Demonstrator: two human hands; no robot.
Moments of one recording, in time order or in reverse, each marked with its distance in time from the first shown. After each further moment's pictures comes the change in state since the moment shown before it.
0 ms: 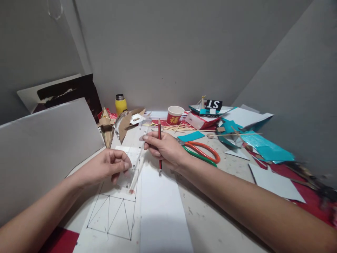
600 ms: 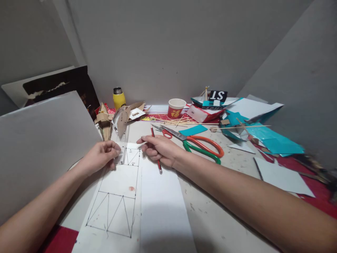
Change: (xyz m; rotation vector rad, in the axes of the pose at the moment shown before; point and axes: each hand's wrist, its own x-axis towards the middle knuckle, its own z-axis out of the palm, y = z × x) left_hand 0.020 -0.027 -0.012 -0.020 0.301 -0.083; right_hand 0.016 0.027 -0.014 0.115 -0.047 0.326
